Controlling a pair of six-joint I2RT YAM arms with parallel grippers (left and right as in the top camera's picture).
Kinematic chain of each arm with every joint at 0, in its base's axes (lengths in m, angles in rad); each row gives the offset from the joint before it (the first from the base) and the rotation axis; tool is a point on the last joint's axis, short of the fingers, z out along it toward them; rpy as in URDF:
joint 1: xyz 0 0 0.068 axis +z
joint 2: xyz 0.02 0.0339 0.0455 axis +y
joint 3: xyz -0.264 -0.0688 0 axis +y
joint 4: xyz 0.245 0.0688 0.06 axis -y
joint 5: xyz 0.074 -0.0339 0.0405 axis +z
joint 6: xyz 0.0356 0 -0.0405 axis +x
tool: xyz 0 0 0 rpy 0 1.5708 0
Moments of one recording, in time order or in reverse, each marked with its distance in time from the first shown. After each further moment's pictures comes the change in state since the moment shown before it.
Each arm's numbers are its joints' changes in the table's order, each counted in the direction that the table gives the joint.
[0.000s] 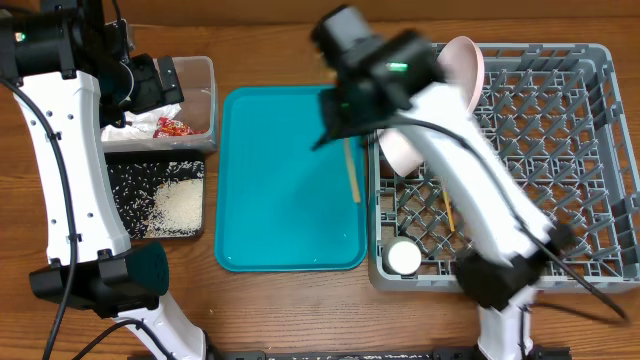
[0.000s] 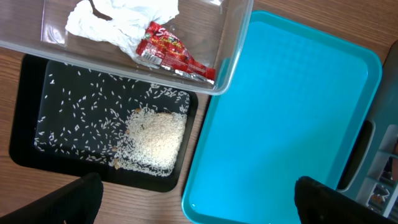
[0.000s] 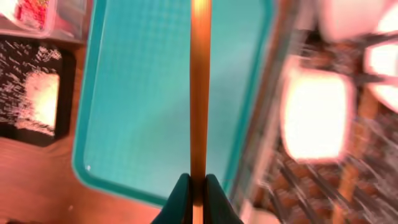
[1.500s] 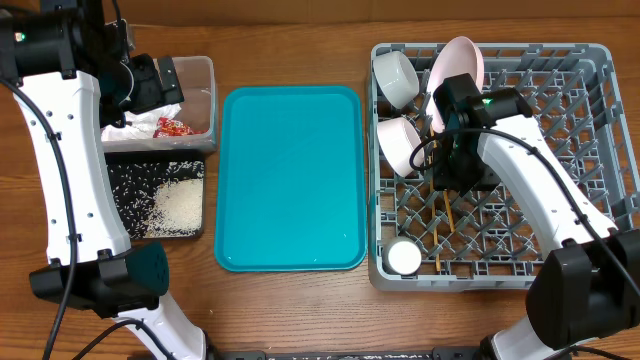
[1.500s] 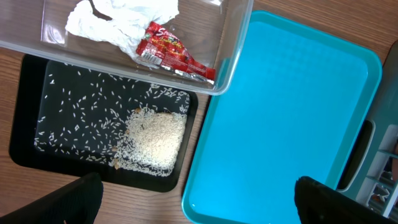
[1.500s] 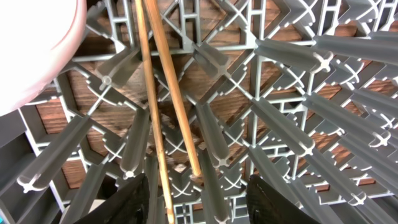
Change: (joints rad) left arm 0.000 0.000 0.000 0.000 0.000 0.000; right arm -0.371 -0.289 1.003 0.313 -0.127 -0.114
